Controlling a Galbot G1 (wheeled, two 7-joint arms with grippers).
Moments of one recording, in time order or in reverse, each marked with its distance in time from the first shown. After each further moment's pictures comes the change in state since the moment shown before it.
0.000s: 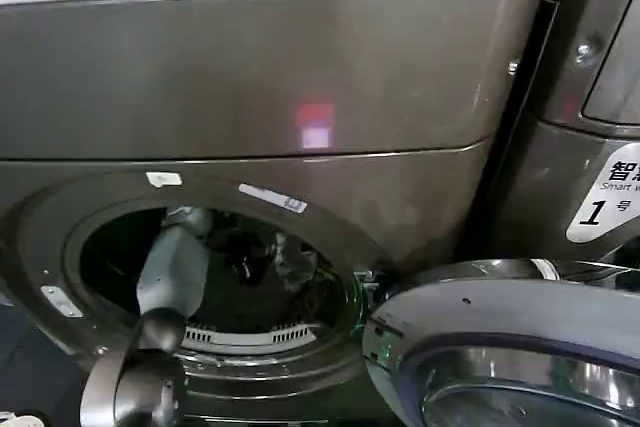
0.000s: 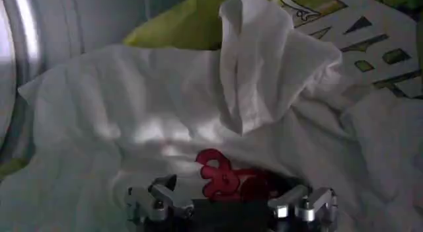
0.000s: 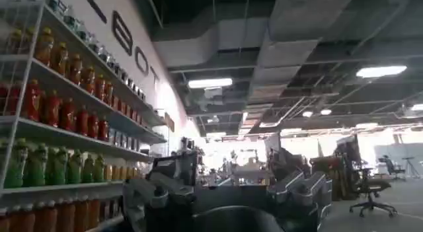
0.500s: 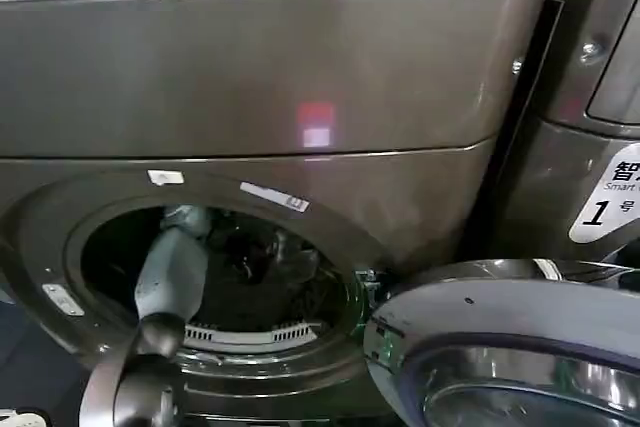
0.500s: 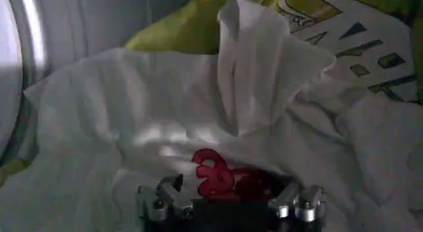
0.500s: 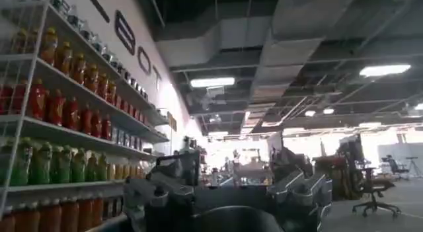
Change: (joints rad) left arm 0.019 0.002 0.005 -0.045 -0.036 0.004 0.007; right arm 0.003 0.002 -0.007 0.001 -0.001 0.002 0.000
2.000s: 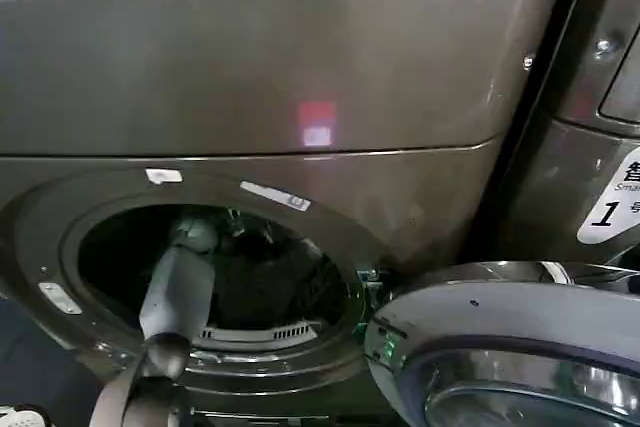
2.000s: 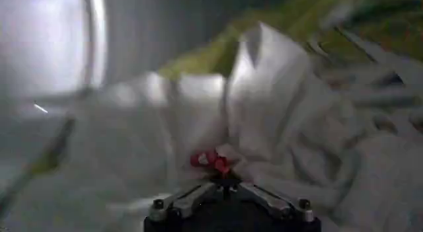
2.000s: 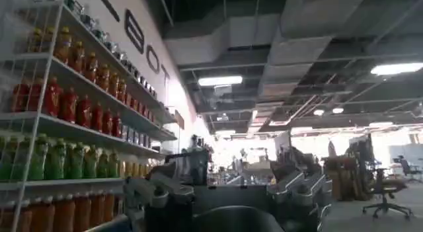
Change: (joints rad) left arm 0.077 -0.024 -0.025 -0.110 -0.262 0.071 -0.234; right arm 0.011 0.005 -0.029 0.016 0.004 0.001 -0.005
